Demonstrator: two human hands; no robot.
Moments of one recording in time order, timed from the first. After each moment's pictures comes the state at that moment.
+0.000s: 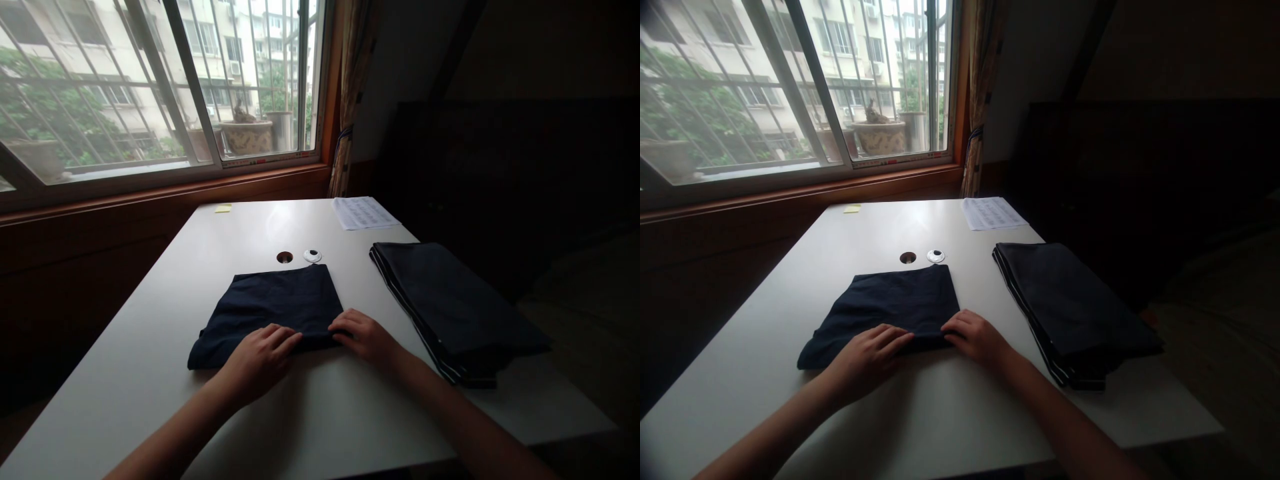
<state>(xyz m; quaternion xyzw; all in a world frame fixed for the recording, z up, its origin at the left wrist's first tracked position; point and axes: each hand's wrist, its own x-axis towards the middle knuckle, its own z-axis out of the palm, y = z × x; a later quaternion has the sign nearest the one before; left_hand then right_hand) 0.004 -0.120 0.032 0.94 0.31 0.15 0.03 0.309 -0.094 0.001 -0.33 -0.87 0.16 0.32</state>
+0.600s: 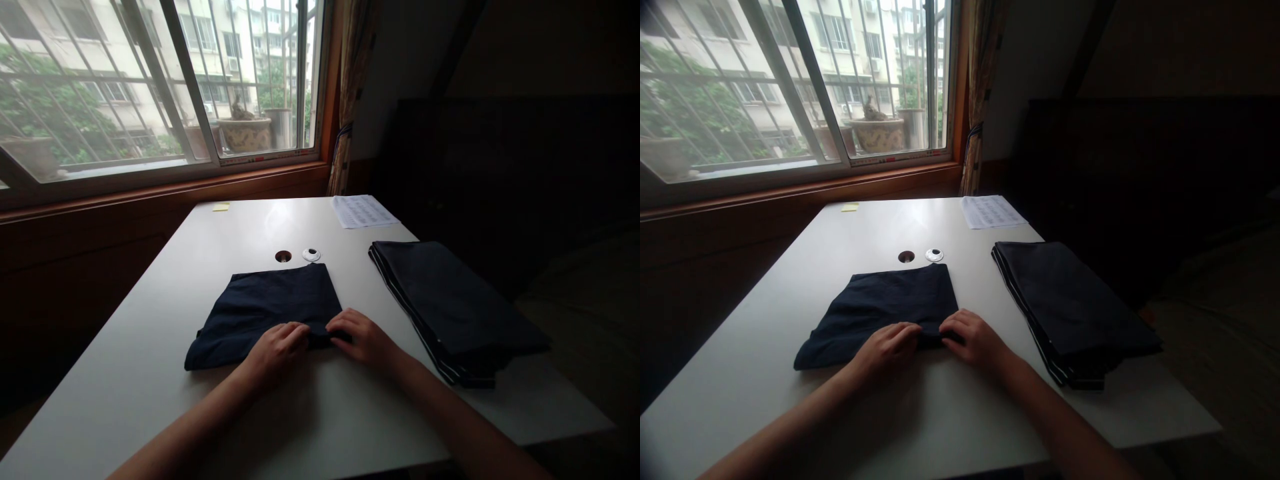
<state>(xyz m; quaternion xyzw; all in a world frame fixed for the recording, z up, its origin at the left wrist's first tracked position) 0.037 -0.106 0.001 0.93 0.29 0.23 0.02 0.304 -0.099 0.002 -0.33 -0.87 0.16 0.32</state>
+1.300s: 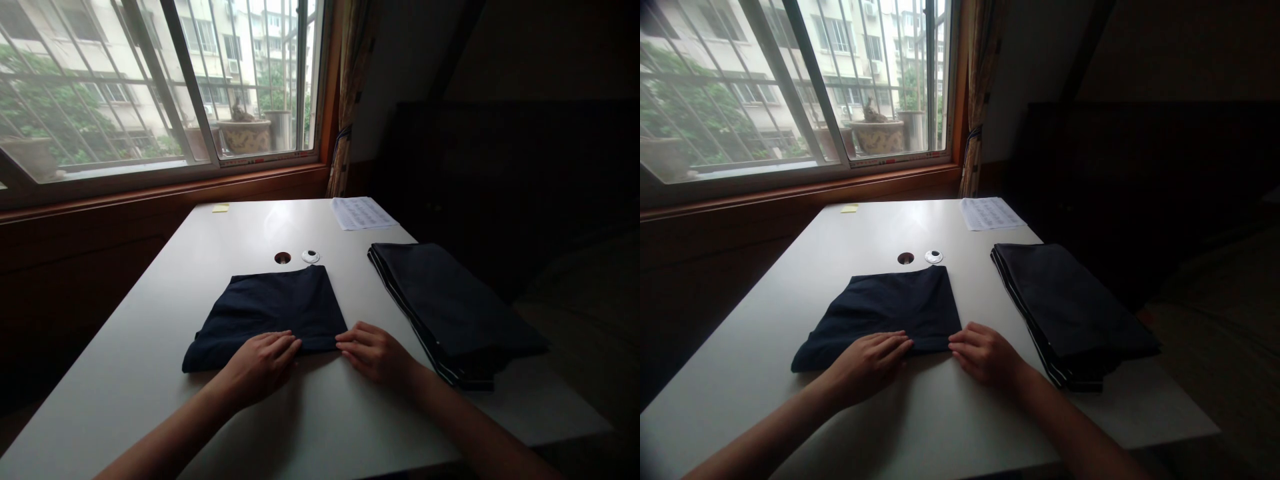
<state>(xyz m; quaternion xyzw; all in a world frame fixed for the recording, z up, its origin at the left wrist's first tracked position) 0.006 -0.119 0.016 0.95 0.27 0.15 0.01 0.327 -0.121 0.008 -0.29 -0.92 0.05 0.26</state>
